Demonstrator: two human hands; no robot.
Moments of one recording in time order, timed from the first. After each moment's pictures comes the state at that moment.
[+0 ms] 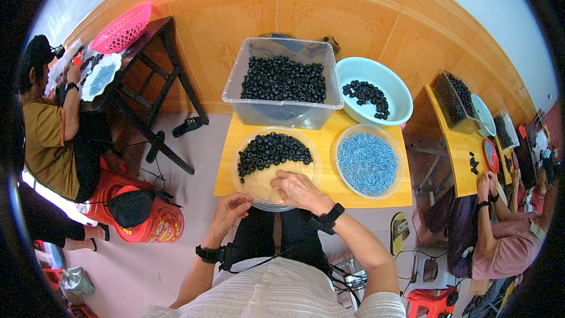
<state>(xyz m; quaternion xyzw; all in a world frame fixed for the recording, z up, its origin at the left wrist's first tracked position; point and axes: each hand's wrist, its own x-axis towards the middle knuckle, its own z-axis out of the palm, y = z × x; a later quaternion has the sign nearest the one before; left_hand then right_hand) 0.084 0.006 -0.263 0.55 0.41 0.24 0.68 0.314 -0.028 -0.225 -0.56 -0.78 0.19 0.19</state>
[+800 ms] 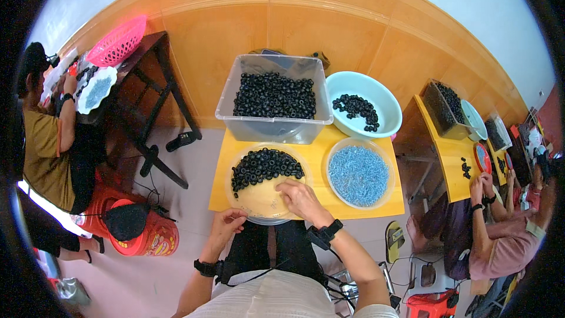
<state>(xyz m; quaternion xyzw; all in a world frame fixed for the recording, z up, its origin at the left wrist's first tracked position) 0.086 0.002 -0.271 0.54 0.43 0.27 0.67 0.325 -0.038 -0.224 -0.61 -0.71 0.17 0.31</state>
